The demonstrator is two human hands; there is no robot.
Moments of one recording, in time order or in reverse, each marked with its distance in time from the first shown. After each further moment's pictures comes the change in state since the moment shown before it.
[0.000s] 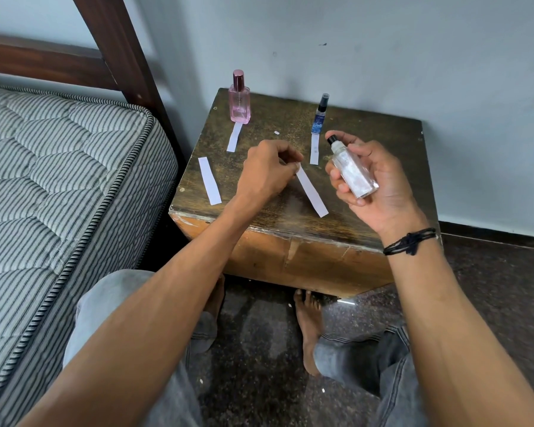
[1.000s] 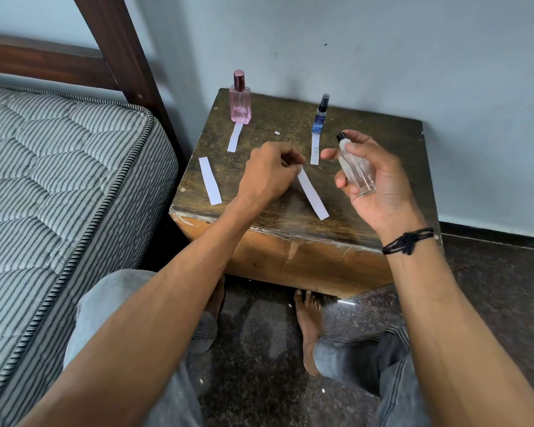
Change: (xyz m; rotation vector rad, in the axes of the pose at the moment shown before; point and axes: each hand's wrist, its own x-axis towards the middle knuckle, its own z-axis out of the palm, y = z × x) left_hand -0.005 0.005 -0.001 0.056 -0.022 0.033; right_hand 0.006 0.002 -0.002 -0.058 0.145 -0.116
